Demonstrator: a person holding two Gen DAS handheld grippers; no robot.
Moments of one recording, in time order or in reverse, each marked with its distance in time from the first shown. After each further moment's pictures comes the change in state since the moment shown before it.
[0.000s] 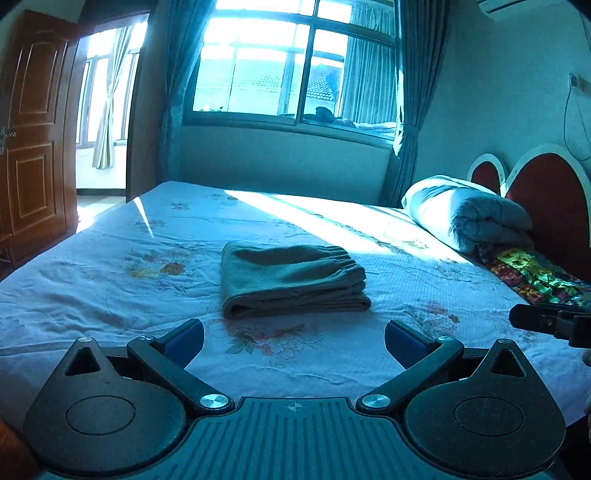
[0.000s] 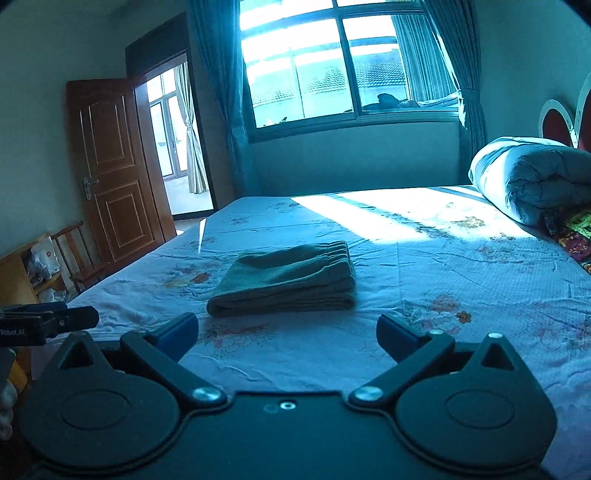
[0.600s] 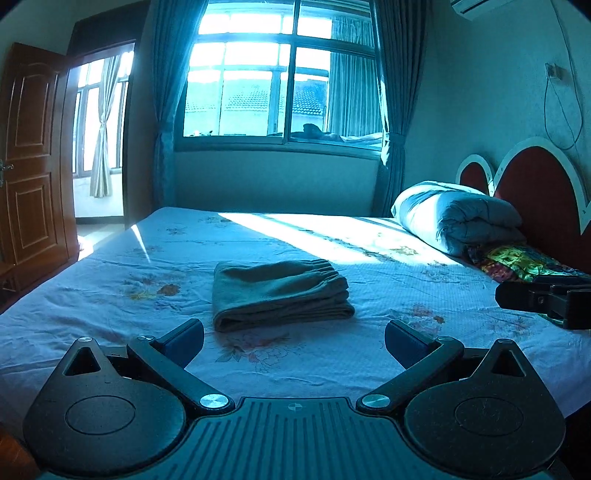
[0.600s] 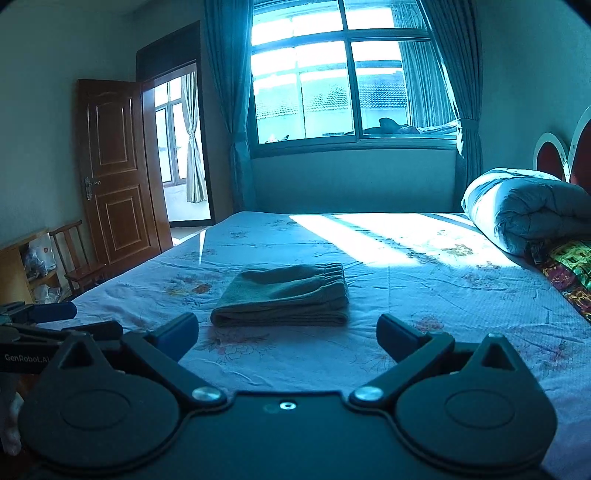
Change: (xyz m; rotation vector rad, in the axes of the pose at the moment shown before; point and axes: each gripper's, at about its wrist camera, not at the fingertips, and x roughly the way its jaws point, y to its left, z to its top) left arm -0.039 -0.034 -0.003 0.048 -0.038 0.019; right arm -0.032 0.023 0.005 -0.049 -0.060 -0.037
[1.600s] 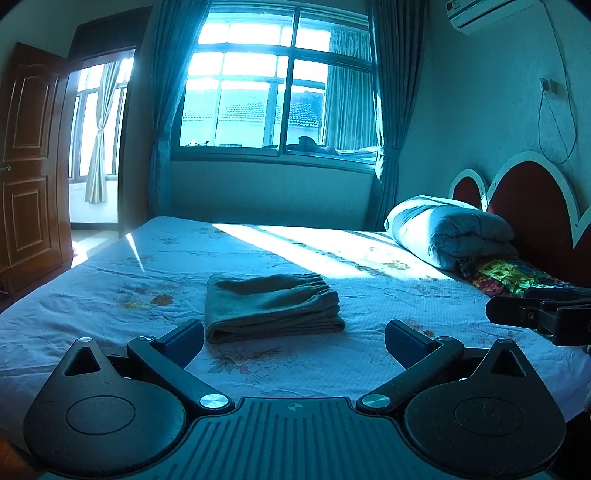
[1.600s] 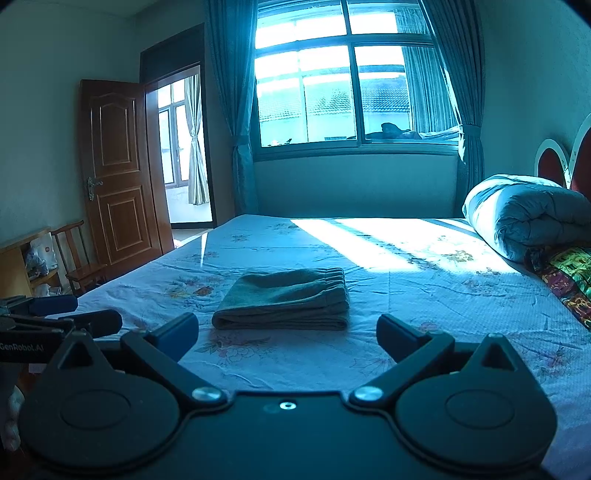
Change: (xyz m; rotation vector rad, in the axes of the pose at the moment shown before) left arm -0.008 -0.001 0.003 -0.019 -0.046 -0.026; right arm -0.005 -0.003 -0.001 -0.014 -0.012 0.007
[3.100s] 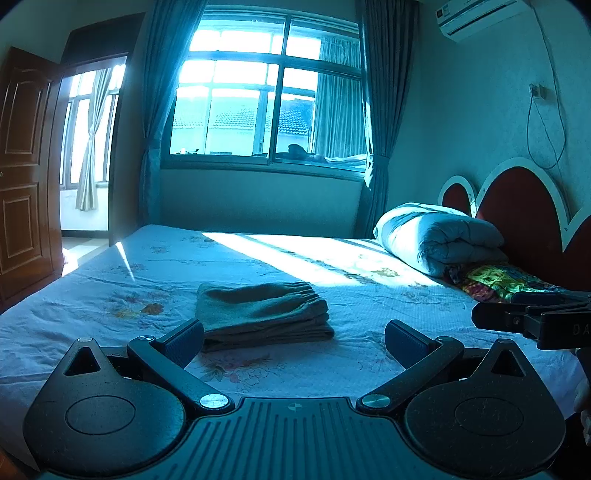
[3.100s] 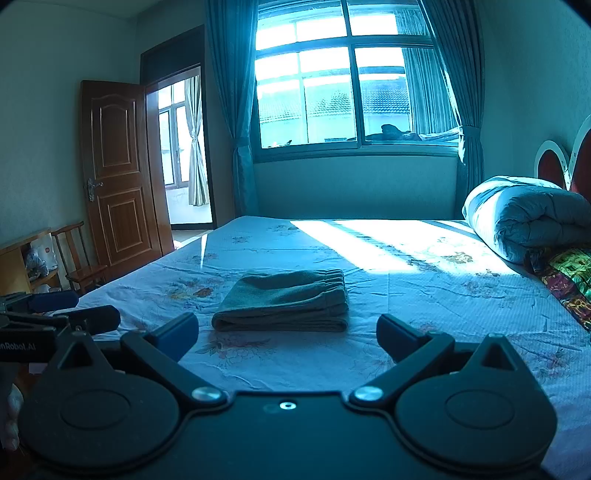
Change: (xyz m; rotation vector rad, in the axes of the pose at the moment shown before) left arm -0.004 0.001 0.002 0.009 -0.031 -0.035; right arm -0.002 -0.004 0.001 -0.001 -0.006 0.002
